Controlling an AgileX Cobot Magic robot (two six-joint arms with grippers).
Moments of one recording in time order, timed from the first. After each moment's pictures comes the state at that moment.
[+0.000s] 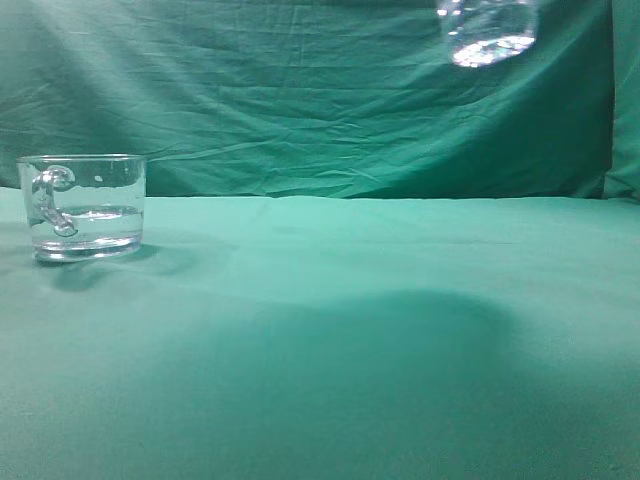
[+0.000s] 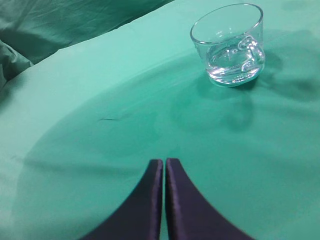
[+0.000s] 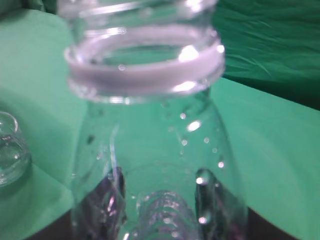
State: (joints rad) left arm -0.12 -0.02 0.01 0.14 0.39 0.22; right arm 0.27 1.43 -0.90 -1.45 -0.28 1.38
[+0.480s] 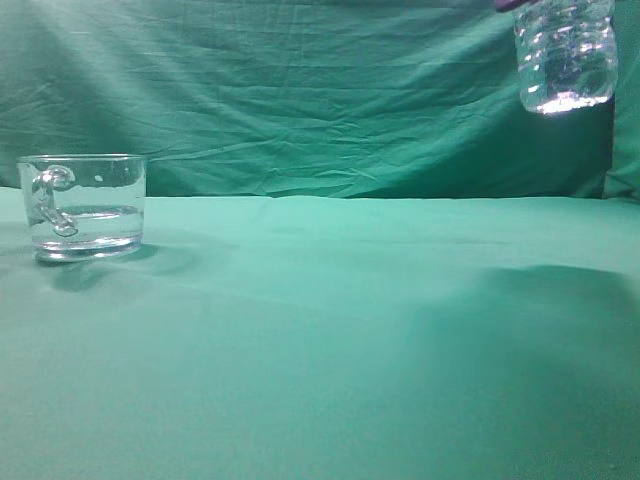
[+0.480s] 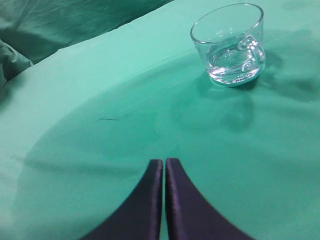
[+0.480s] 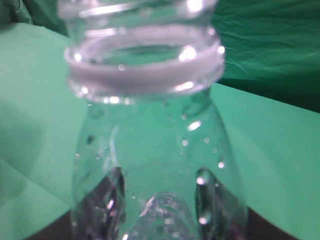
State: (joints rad) left arm -0.12 -0.02 0.01 0.14 0.39 0.22; right arm 0.12 1.56 -0.75 -0.89 -0.57 0.71
